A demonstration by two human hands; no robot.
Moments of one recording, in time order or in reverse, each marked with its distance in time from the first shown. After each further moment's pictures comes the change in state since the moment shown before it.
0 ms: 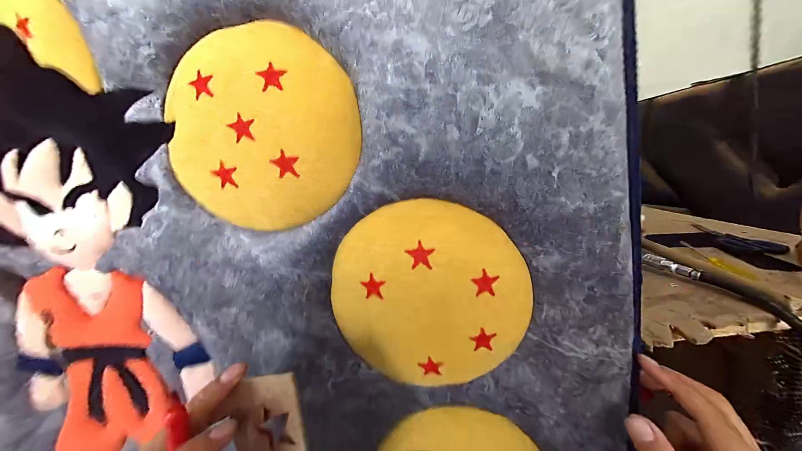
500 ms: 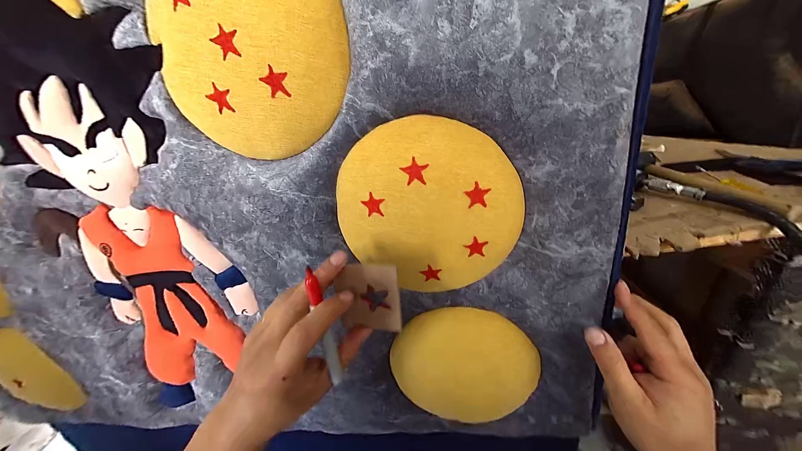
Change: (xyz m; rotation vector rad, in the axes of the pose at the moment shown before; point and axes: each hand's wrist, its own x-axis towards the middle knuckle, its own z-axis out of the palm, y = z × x) left_hand 0.035 0.018 0.048 0.251 0.010 0.133; right_hand -0.046 -0.017 0.013 -0.029 0.069 0.159
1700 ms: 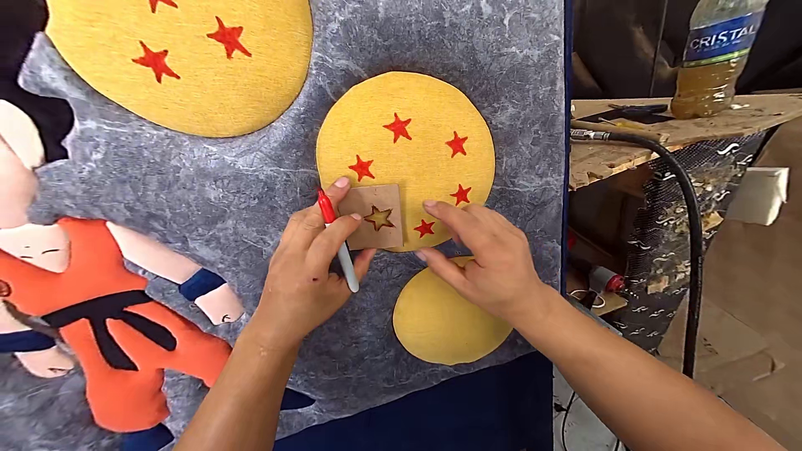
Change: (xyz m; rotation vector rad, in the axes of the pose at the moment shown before) left_hand 0.040 -0.043 0.024 -0.109 0.066 0.215; right_hand 0.051 -0.128 0.096 -0.105 -0.014 -0.518
